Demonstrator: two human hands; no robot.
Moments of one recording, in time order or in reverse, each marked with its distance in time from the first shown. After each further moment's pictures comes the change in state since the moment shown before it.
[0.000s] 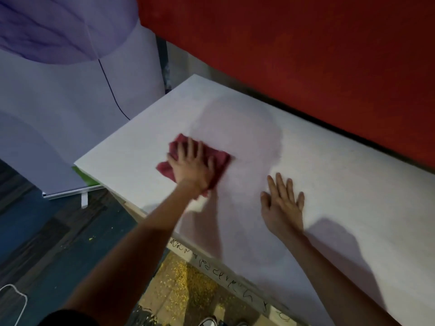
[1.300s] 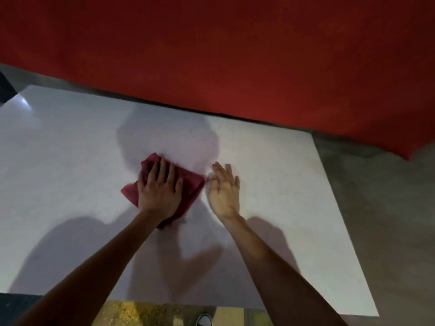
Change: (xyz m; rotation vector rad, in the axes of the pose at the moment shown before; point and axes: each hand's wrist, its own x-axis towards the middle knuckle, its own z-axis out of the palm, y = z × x) left_hand -0.070 0.183 0.047 -0.077 0.018 0.555; right_hand -0.009 0.131 -0.038 0.533 0.243 0.282
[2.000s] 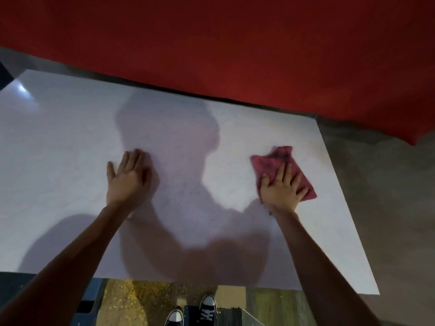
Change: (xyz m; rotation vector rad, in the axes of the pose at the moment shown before) left_hand -0.015 -0.067 -0.010 -0.079 0.017 -0.087; right_hand -0.011 0.079 -0.065 -0.494 0.054 0.444
